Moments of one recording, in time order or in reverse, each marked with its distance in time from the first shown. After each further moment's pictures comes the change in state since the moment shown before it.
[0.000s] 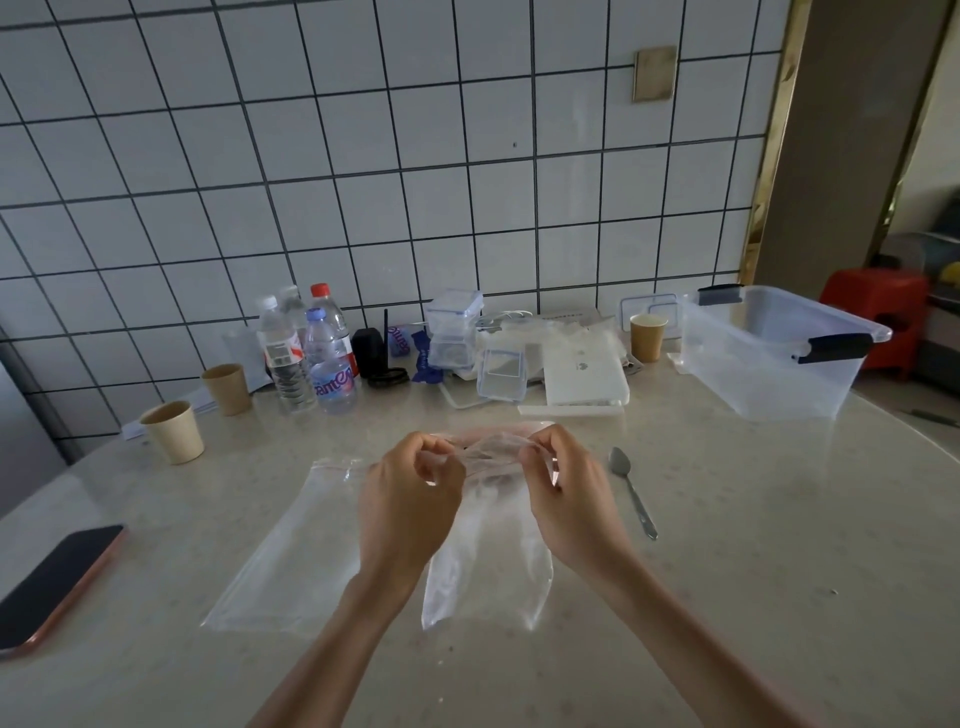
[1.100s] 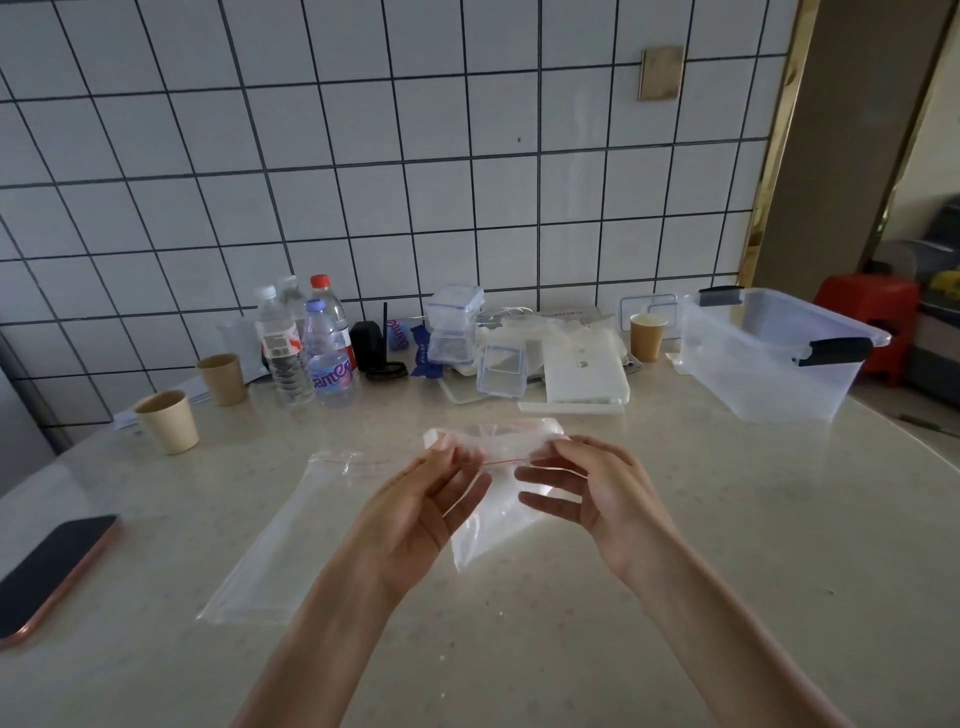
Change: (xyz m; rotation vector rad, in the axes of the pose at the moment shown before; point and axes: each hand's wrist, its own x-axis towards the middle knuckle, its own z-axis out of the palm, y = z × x) left_hand -0.001 -0.003 -0.014 -1.358 -0.464 -0.675; right_hand 0.012 0.003 -0.023 0.778 -0.083 0.591
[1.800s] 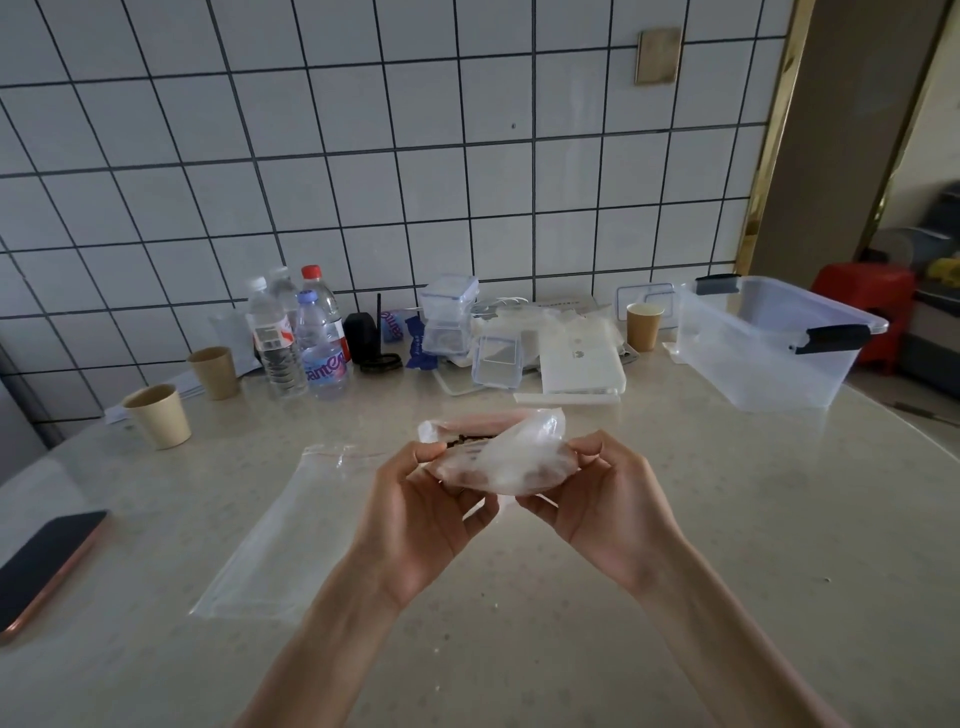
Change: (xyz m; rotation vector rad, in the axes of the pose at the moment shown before) left_hand 0.004 -0.012 -0.006 -0.044 -0.210 -0.146; right_hand 0.000 0.012 -0.016 0.420 -0.448 0.115
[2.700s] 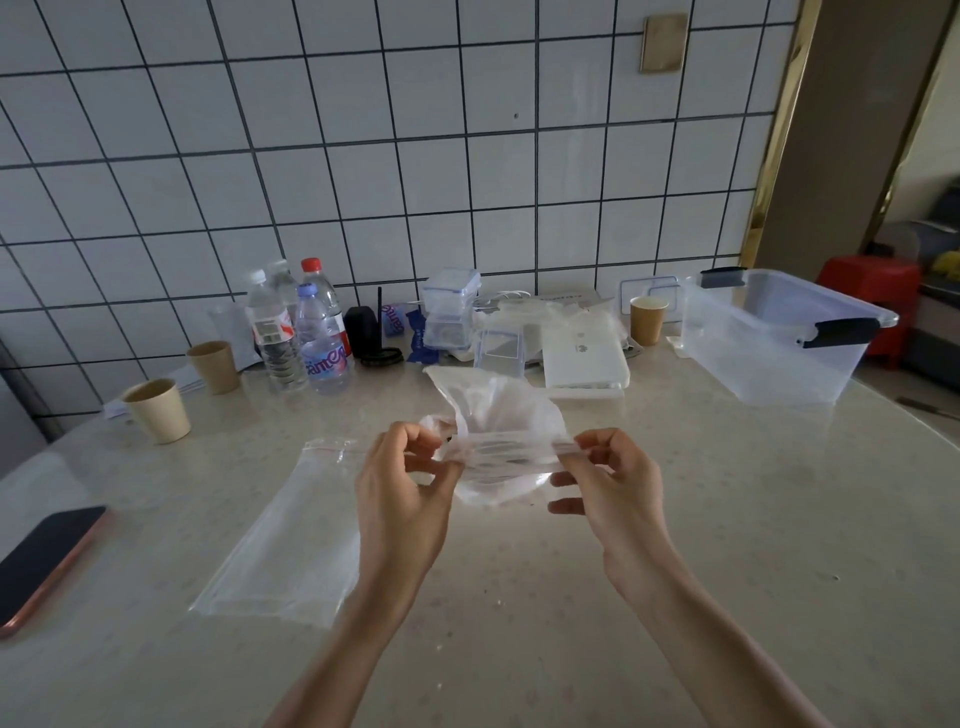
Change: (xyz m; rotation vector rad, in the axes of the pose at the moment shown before) left_hand 0.001 -0.013 -0.004 1.250 0.627 0.846; right_hand 0.001 0.016 0.004 -0.650 0.649 -0.373
